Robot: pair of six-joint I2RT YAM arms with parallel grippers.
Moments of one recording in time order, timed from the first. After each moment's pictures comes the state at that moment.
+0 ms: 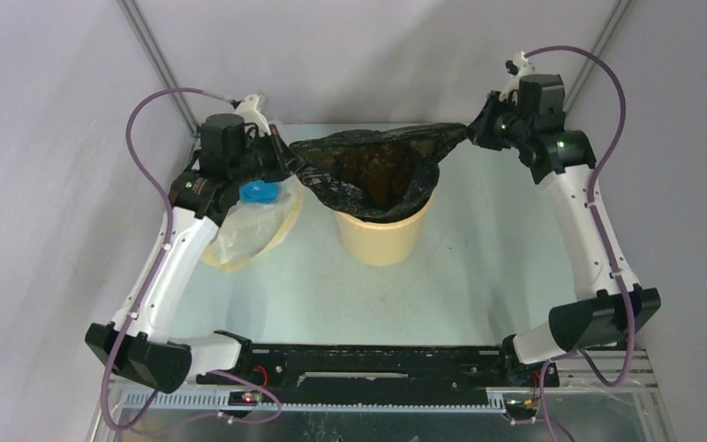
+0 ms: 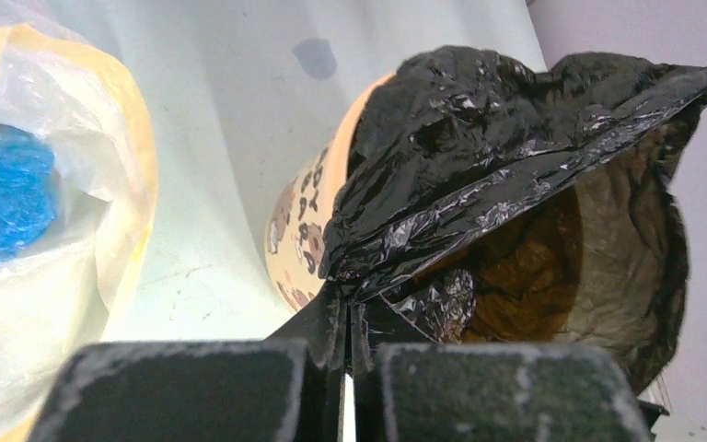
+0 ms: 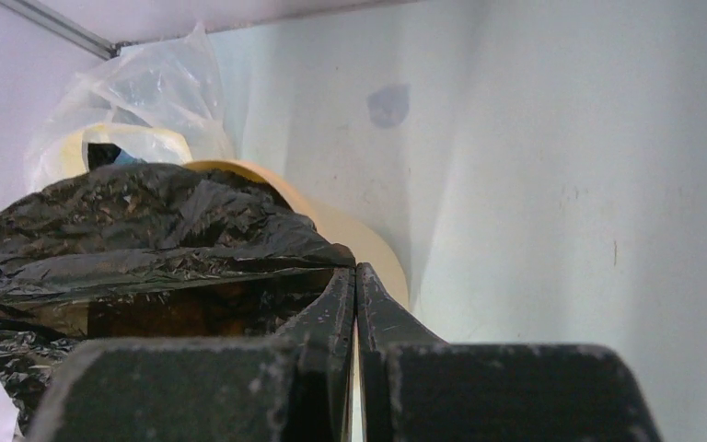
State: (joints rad) left arm -0.31 1.23 1.42 -0.62 0.22 -0.43; right arm 0.17 1.45 1.68 -0.71 -0.18 0.38
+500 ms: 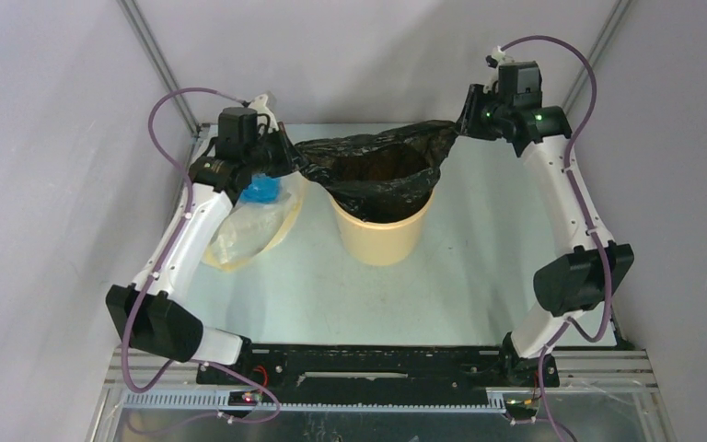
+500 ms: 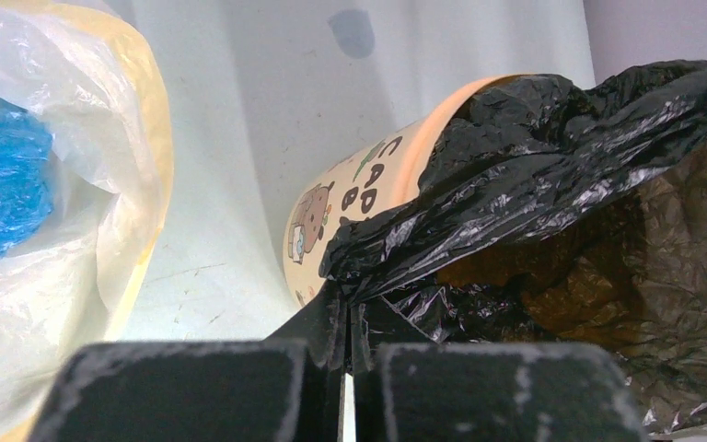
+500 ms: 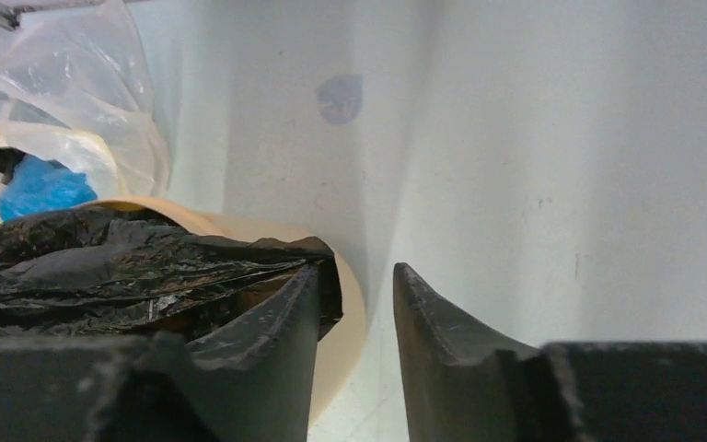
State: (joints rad) left arm -0.25 1.40 1.44 -0.58 0.25 -0.46; right arm 0.17 1.71 1.89 -0.78 -0.14 0.31
